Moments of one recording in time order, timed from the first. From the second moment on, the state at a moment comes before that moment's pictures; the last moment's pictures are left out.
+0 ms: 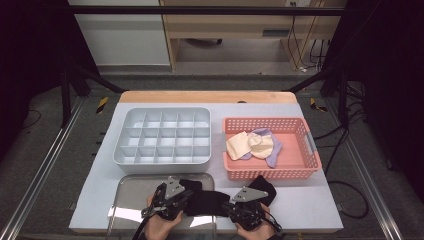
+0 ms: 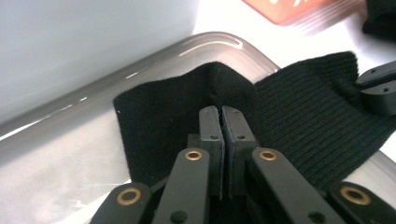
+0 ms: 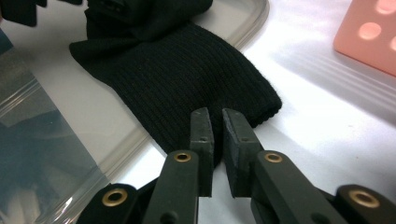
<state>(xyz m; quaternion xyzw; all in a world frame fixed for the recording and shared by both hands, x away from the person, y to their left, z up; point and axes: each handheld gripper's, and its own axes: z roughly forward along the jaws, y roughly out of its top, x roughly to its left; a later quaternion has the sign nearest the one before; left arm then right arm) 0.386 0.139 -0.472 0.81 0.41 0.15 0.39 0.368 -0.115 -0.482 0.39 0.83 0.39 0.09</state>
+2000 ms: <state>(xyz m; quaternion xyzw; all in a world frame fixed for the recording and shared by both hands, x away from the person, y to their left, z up) 0.354 0.206 -0.476 0.79 0.46 0.18 0.36 0.379 -0.151 -0.472 0.46 0.81 0.35 0.13</state>
